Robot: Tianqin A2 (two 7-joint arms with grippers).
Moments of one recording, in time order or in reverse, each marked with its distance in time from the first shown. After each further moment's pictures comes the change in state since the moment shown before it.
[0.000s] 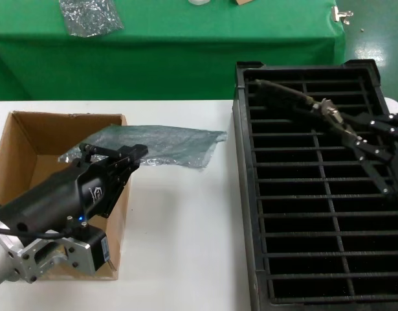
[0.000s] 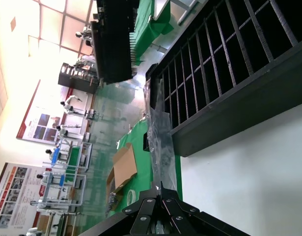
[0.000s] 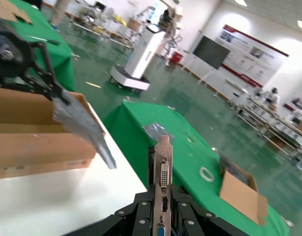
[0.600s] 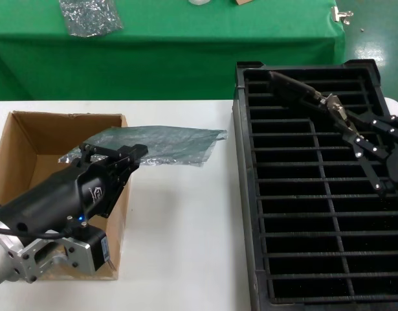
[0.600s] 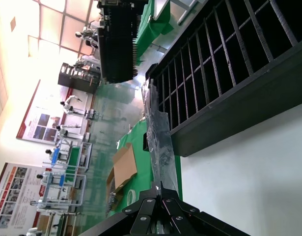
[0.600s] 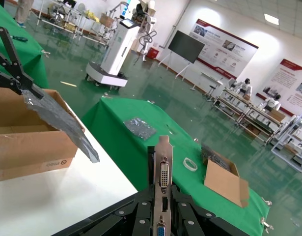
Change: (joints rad) left arm 0.000 0.000 0.000 0.000 0.000 0.000 0.000; right arm -0.024 -0.140 0.003 -0.002 -0.205 0.038 0.107
